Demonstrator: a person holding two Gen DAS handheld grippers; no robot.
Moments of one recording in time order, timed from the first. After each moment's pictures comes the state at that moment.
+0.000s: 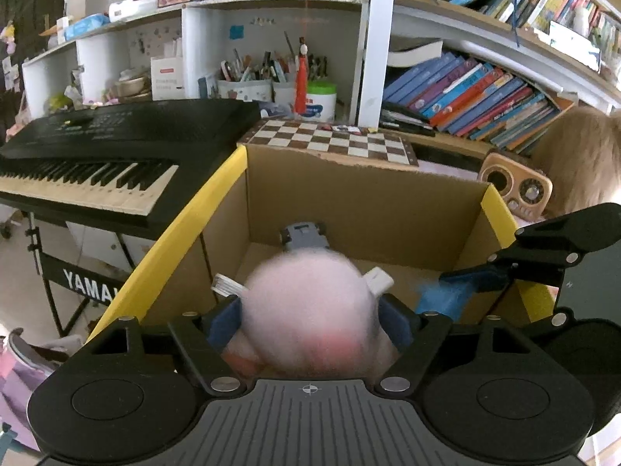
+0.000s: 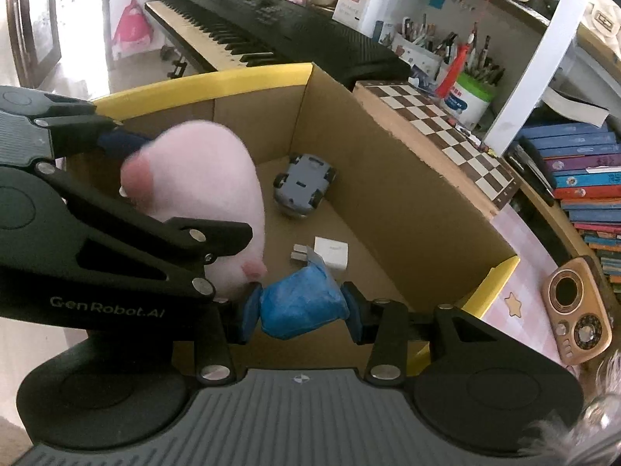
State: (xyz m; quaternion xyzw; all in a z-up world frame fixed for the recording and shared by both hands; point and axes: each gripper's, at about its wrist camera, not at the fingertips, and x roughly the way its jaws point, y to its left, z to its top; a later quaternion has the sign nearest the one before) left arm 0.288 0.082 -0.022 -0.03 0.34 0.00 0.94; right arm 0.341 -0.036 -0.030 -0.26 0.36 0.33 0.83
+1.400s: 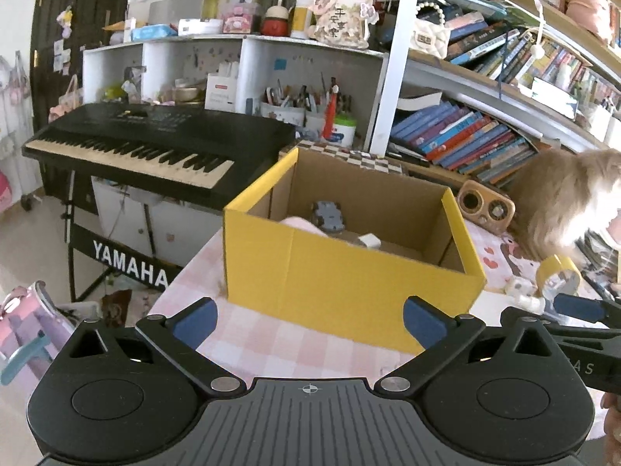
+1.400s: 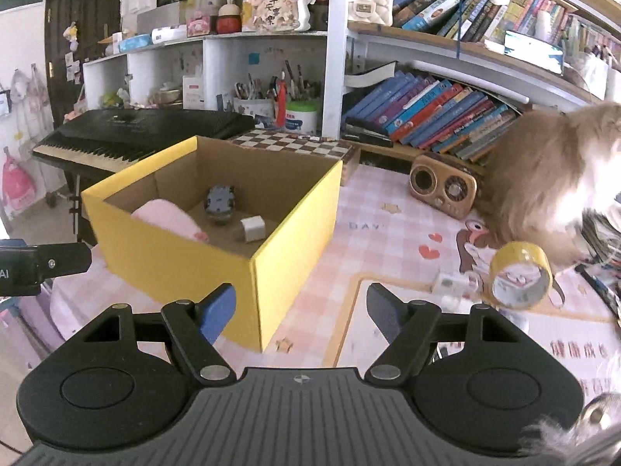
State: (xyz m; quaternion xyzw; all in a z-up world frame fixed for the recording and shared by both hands) left arm 0.125 0.103 0.005 -0.08 0.29 0.02 0.95; right arm 0.171 -0.129 0.000 -0.06 0.28 0.13 0.95
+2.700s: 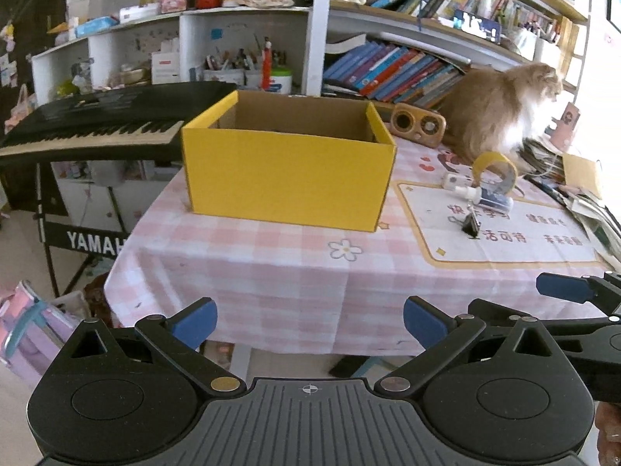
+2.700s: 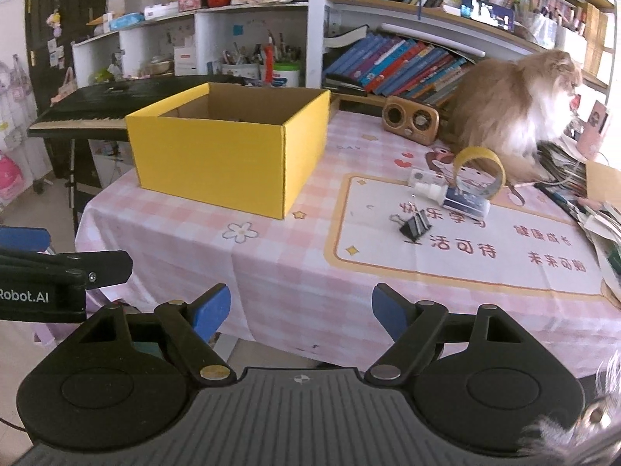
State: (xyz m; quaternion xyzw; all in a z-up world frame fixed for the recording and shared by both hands) left arm 0.037 0.076 -0.016 -0.02 0.34 -0.07 0.94; right arm 0.037 -0.127 -0.027 -0.04 0.32 0.08 0.94
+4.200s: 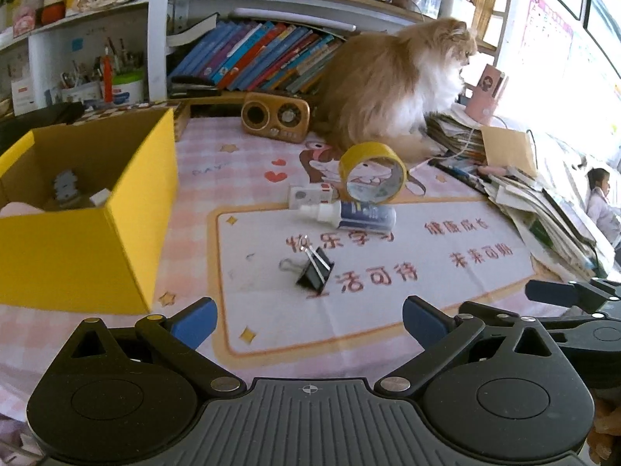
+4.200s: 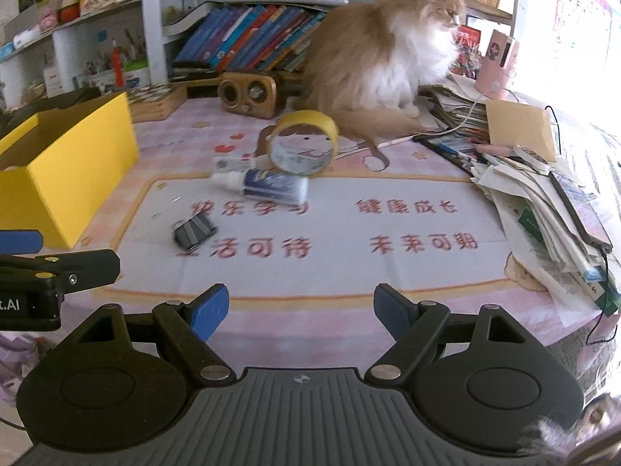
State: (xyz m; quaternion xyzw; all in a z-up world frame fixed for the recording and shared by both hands) left arm 0.147 -0.114 -0.023 0.00 0.35 -0.19 0.92; right arm 0.113 -0.318 -0.032 0.01 0.35 -0.05 0.93
